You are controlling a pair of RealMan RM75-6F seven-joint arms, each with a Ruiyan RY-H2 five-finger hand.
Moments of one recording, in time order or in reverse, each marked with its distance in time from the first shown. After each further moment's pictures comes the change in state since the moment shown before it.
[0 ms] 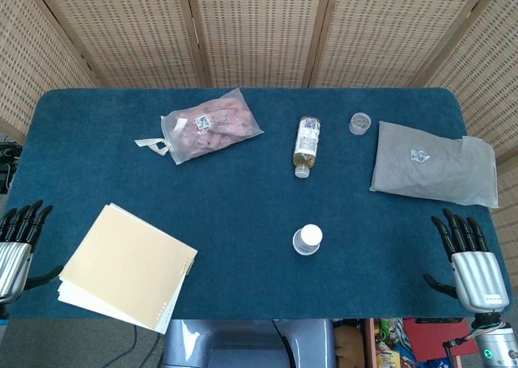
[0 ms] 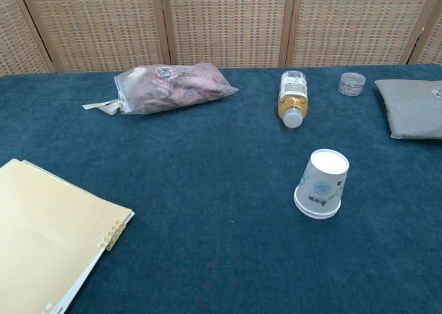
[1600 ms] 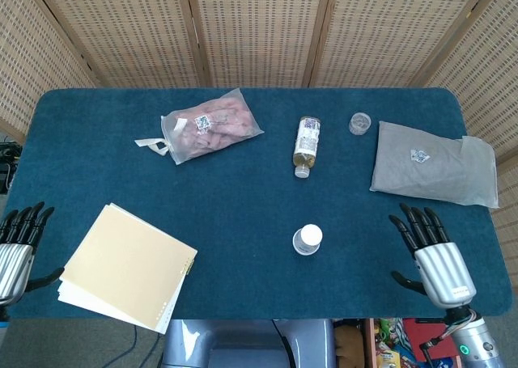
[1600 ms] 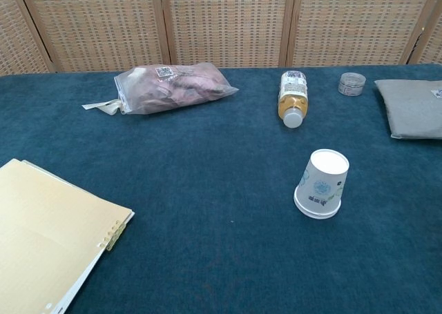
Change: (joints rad) left arm 0.005 0.014 0.006 -0.033 0.008 0.003 0.023; right arm 0.083 0.051 0.008 -0.192 -0.111 -0.068 -0.106
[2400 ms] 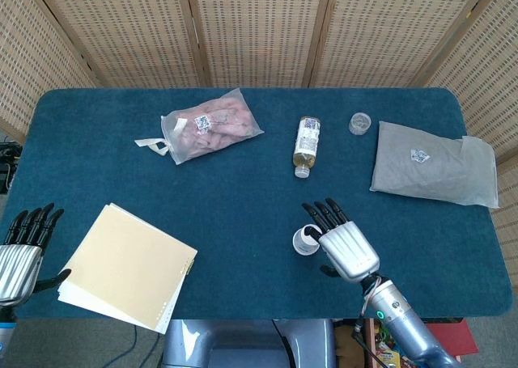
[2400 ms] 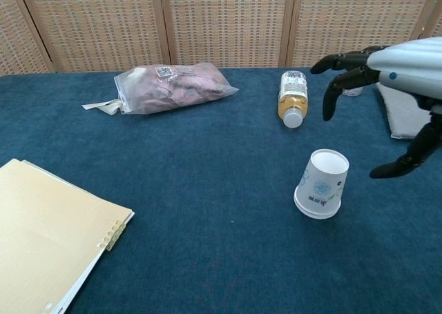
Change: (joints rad) left arm -0.006 -0.015 0.008 -0.004 0.023 -0.008 0.024; right arm 0.299 -0.150 0.114 -0.211 0.346 -0.404 -0.451
